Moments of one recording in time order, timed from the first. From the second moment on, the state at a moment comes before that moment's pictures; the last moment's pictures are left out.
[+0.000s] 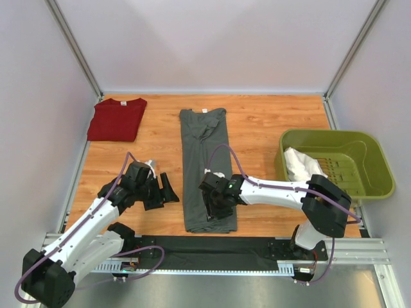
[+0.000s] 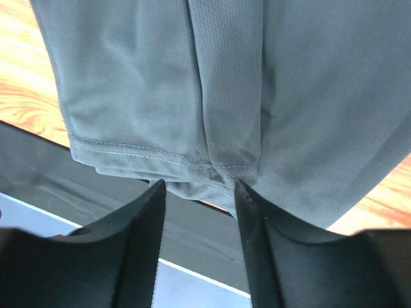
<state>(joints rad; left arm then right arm) -0.46 0.81 0.54 -0.69 0.27 -0.77 1.11 1.60 0.98 -0.61 -0.05 0.88</state>
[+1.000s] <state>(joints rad) -0.46 0.83 0.51 -0.69 0.29 -0.75 1.14 1.59 0.97 -0.65 0.02 0.93</state>
